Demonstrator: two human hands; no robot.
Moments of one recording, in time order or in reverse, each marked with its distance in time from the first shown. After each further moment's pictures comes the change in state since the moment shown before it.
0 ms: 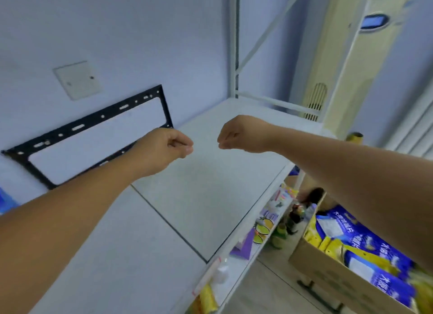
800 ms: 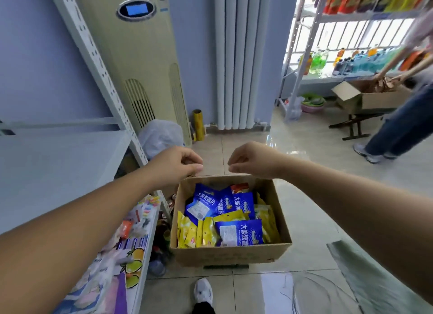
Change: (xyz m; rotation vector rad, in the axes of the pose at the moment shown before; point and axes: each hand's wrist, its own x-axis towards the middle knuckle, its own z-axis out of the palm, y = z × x) left_hand 0.099 0.297 0.402 0.061 -0.695 0.525; right_hand -0.351 0.333 -0.073 0.137 0.249 0.737
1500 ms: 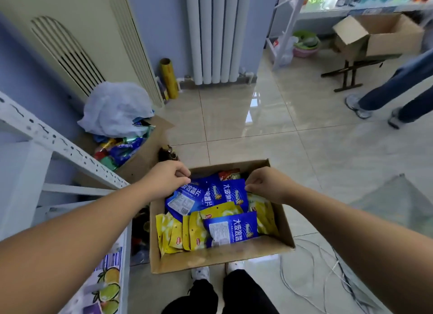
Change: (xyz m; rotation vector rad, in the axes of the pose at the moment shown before) left_hand 0.237 -0.153 0.081 0.052 -0.294 -0.208; right_hand 0.141 0.182 0.075 0.168 -0.139 0.453
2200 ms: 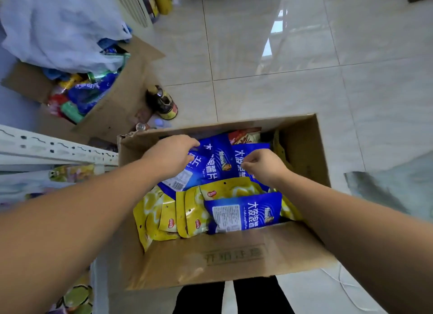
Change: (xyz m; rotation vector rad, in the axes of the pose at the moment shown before) left_hand 0.189 -0.117 0.136 0.470 -0.183 0.079; right_hand 0.209 0.115 0.174 0.261 -0.073 0.254
